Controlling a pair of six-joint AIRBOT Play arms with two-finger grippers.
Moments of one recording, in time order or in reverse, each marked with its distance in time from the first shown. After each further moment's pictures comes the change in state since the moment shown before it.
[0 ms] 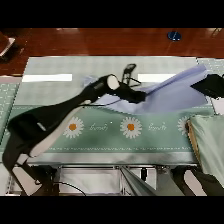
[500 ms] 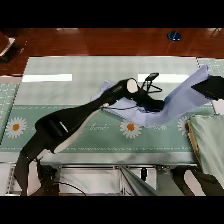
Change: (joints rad) left arm -0.031 -0.147 0.276 -0.069 -0.216 -0.006; right arm 0.000 0.040 -0.006 0.024 0.014 0.006
